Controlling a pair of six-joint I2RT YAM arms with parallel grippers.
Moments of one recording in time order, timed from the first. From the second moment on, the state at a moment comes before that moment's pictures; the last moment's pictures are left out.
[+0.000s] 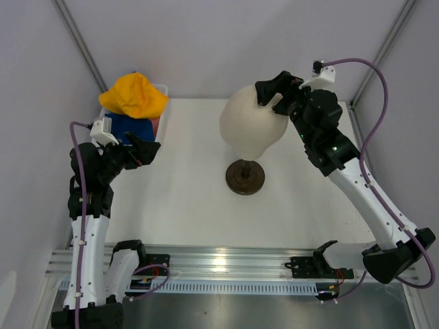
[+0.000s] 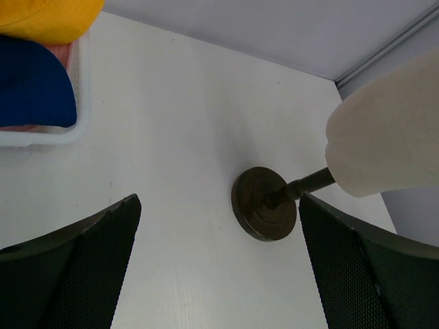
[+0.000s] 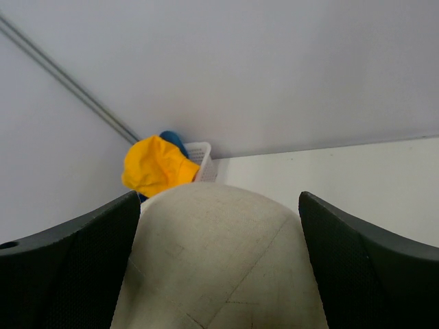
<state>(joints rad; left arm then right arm) 0.13 0.75 0.91 -0.39 0.49 -0.43 0.54 1.28 1.46 -0.14 0.23 0.53</state>
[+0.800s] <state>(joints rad) 0.14 0.97 1.10 -0.53 0.23 -0.43 0.53 1.38 1.93 -0.59 0.10 0.36</state>
